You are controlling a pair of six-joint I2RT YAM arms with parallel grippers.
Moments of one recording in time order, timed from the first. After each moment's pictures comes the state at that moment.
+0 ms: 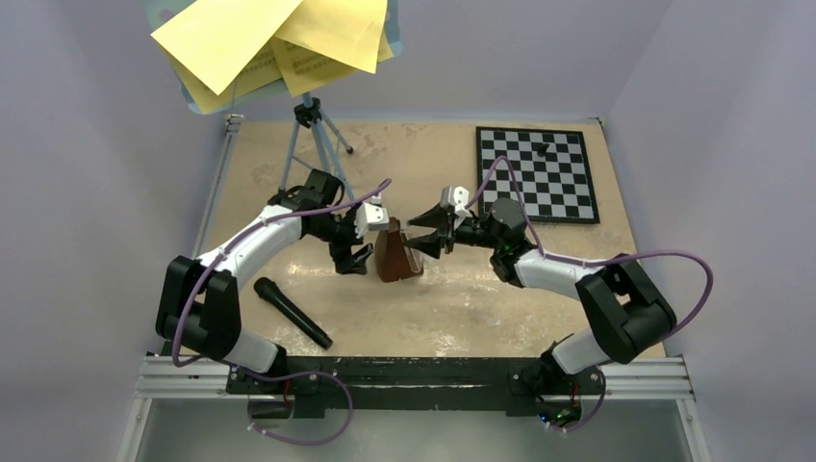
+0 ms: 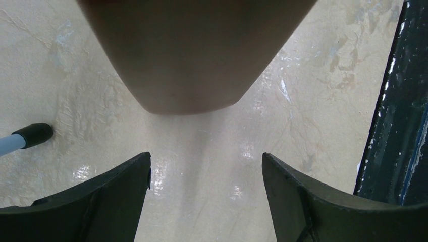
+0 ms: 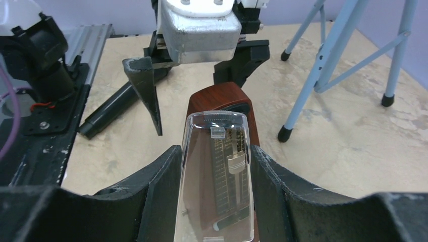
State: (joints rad) left arm -0.37 1.49 1.04 -0.74 0.64 0.82; right arm 0.55 1.49 0.62 0.91 -0.83 0.00
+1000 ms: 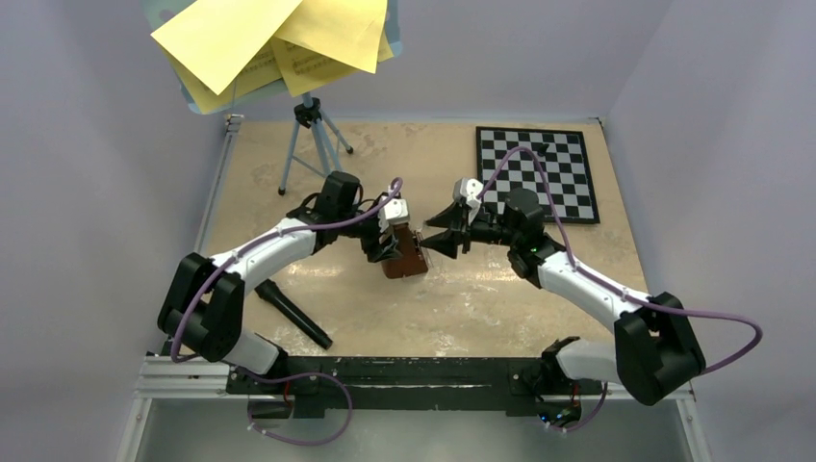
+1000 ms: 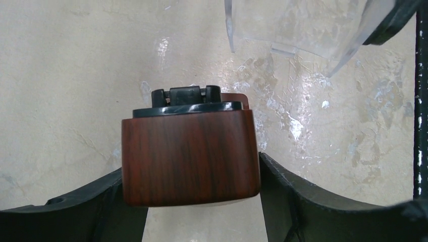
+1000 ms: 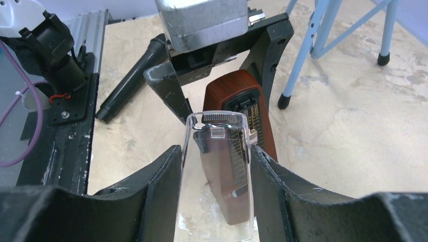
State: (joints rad) left arm -0.50 1.48 0.93 -0.19 0.70 0.58; right arm 0.48 1.26 0.67 0.46 -0.85 -0.04
